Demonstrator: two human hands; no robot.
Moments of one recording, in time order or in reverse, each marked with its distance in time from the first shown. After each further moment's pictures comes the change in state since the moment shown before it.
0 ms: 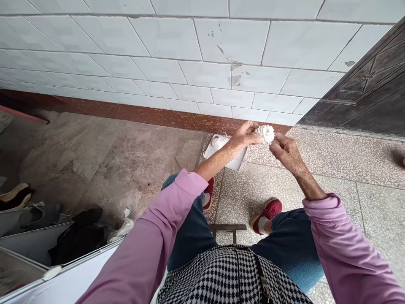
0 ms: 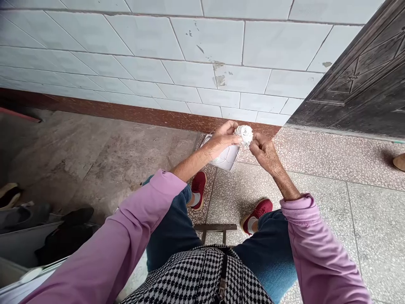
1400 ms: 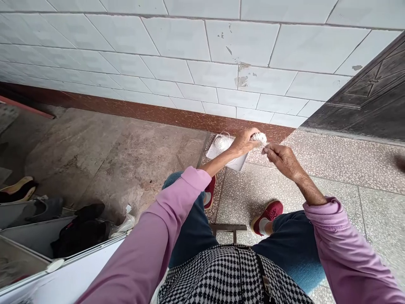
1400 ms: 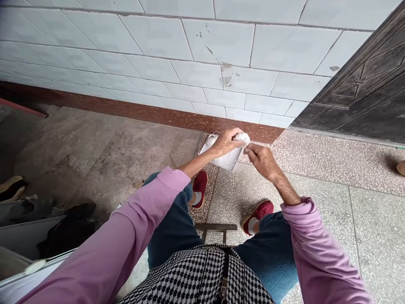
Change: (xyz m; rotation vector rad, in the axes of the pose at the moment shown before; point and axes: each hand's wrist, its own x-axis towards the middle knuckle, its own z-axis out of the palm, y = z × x) left_hand 0.009 -0.012 -0.016 0.767 0.096 0.130; right_hand -0.006 0.003 0.003 -0.303 -0.185 -0.046
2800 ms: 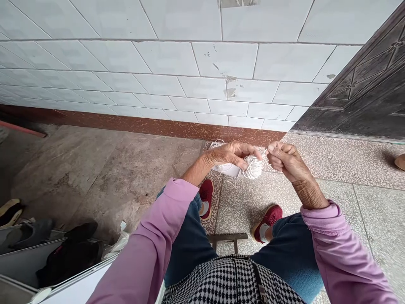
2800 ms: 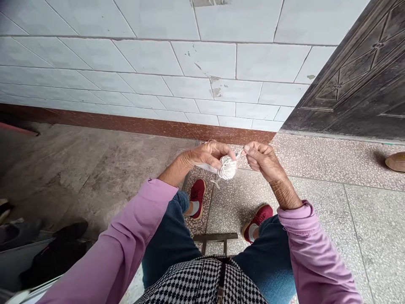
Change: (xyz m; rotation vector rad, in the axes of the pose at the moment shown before) left_hand -0.033 0.061 -0.056 -0.645 -0.729 -0.160; right_hand -0.007 -0.031 -0.019 0.727 0.026 0.134
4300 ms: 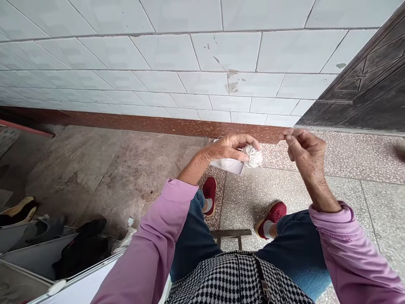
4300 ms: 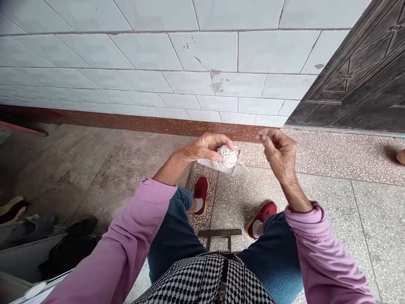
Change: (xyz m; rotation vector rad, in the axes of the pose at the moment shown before) left_hand -0.013 0.005 -0.006 0.122 0.110 0.143; right_hand -0.009 -0.015 0.014 -0.238 0.474 -0.287
